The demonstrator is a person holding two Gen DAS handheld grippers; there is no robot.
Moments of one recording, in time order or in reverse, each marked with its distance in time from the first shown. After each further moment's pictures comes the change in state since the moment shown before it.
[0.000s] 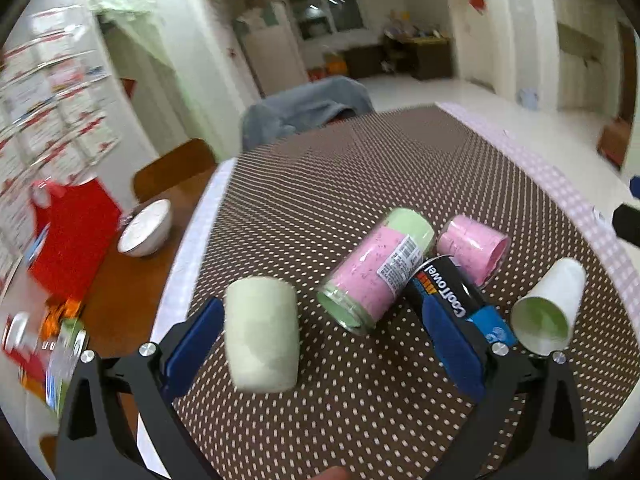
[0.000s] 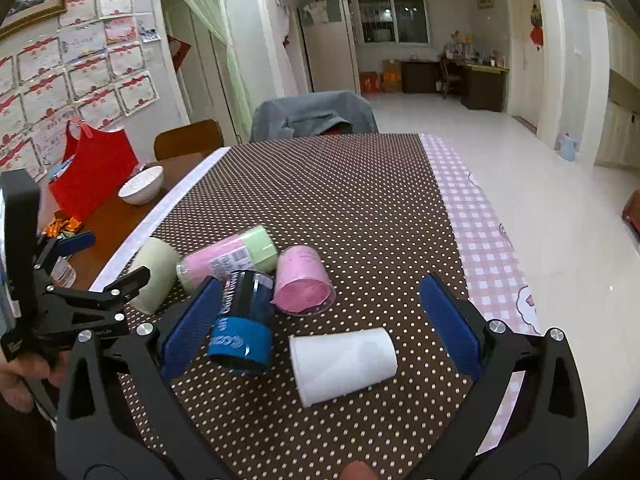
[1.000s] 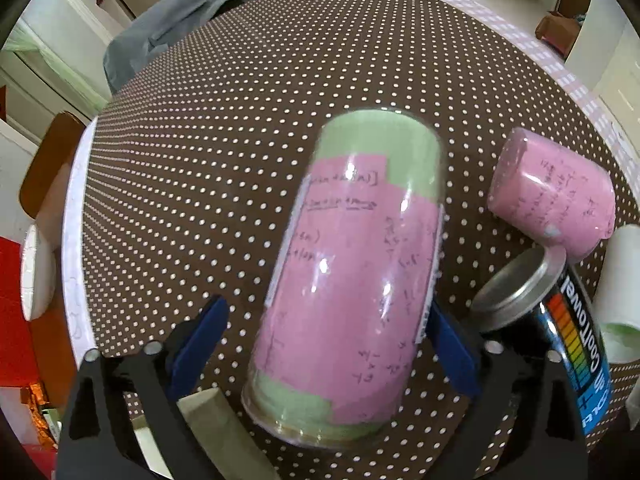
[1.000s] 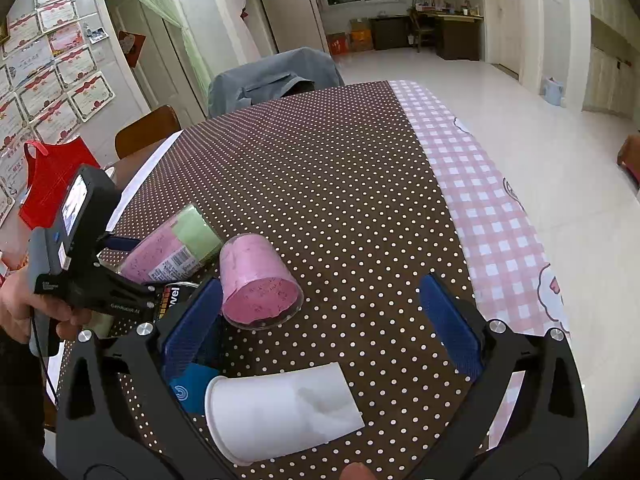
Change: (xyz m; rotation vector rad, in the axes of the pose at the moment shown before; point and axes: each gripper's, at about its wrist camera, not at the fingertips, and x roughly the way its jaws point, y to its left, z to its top) left arm 0.179 -0.024 0.047 0.245 0.403 -0.279; right arm 0.074 -0.050 0.007 0.129 0.110 -0.029
